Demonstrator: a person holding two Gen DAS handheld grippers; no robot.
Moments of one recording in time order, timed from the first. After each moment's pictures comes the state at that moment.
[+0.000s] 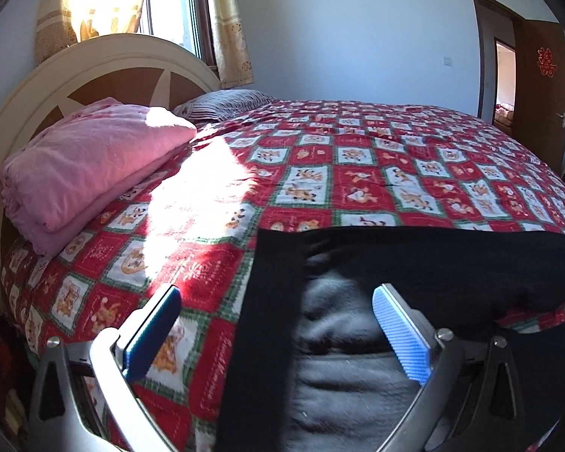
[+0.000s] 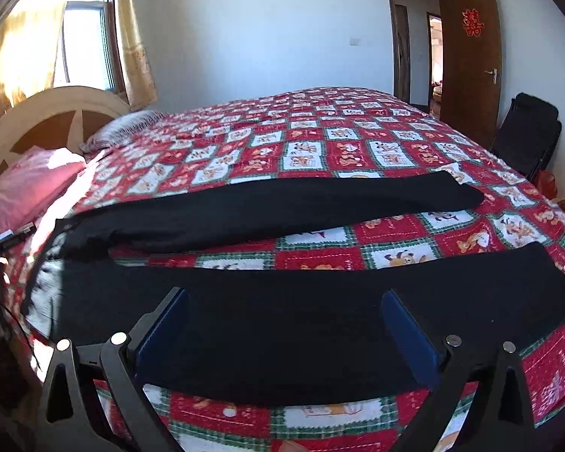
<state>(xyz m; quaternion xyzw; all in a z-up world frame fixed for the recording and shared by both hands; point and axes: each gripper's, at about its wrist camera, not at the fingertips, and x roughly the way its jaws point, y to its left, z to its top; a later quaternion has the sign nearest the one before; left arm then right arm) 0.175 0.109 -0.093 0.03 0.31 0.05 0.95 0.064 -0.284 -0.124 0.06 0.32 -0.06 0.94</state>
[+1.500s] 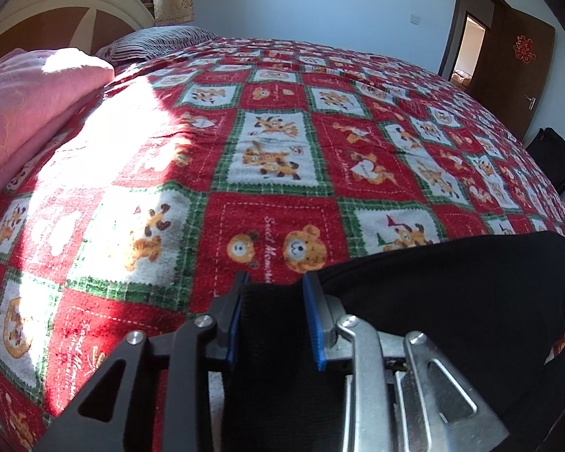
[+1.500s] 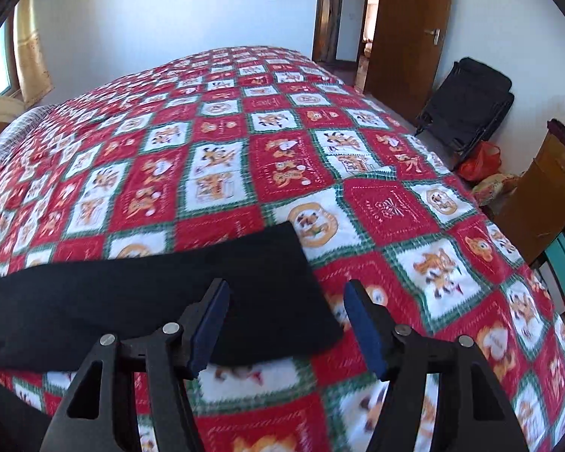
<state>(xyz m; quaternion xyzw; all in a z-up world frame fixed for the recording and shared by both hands) 0.309 0.137 -0.150 -0.02 0.43 -0.09 0.90 0.230 -0.551 -0.125 0.09 0.42 -0.19 0.88</state>
